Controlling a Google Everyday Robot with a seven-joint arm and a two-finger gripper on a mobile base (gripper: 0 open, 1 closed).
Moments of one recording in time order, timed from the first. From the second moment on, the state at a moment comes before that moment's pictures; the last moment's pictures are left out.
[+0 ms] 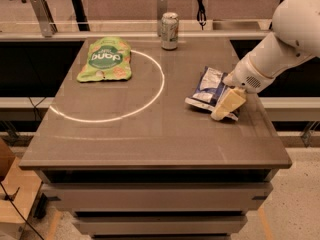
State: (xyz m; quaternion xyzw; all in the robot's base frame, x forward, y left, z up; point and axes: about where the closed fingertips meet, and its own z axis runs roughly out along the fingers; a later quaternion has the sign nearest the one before) arm 0.592 -0.190 0.823 -0.54 0.81 0.10 0.21
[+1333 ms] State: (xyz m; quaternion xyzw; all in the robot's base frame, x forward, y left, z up) arm 0.593 -0.190 0.836 -0.54 0.81 0.09 0.20
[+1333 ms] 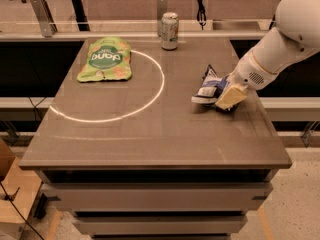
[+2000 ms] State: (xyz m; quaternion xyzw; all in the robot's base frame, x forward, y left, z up) arm 0.552 -0.178 1.002 -0.60 0.74 -0.03 0.30
